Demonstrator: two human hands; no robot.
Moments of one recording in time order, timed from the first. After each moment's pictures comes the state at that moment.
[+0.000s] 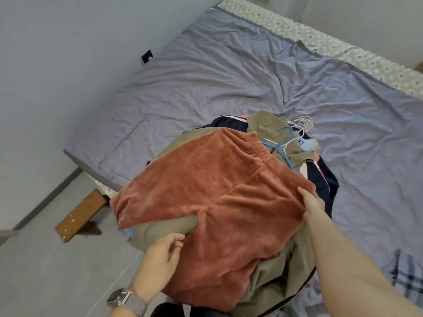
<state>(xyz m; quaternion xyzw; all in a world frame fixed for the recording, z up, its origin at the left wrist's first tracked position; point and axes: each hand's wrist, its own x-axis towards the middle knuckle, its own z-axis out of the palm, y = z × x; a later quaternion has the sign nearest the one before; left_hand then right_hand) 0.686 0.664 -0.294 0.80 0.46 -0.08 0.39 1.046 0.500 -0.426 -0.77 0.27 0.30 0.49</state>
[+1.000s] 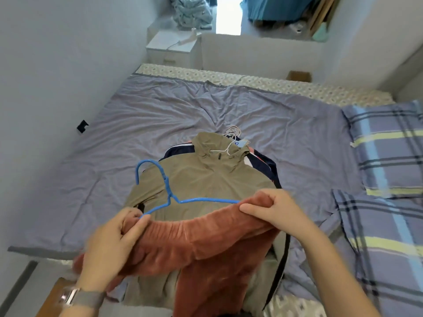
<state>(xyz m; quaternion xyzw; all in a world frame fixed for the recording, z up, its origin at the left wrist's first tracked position) 0.679 0.730 -0.160 0.90 0.31 0.04 0.30 0.858 0.451 -0.167 -0.85 -0.17 0.25 0.43</state>
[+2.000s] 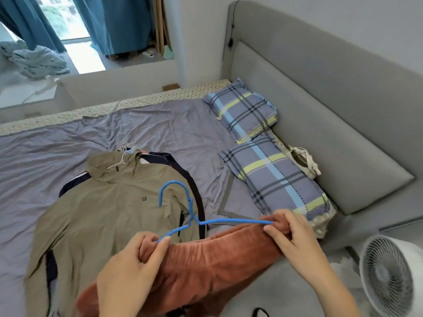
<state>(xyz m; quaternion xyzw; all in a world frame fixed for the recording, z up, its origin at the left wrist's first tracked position) 0.568 0.485 -0.120 0.93 0.11 -0.01 0.34 0.544 0.186 -0.155 -0.90 0.14 -0.04 0.41</state>
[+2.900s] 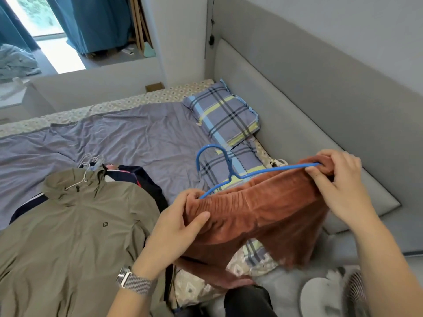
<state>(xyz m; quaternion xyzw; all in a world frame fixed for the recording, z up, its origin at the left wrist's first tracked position) 0.717 0.276 -0.117 0.86 -0.16 -0.08 0.47 0.689 -0.053 -0.099 -0.93 0.12 -0.21 0.27</state>
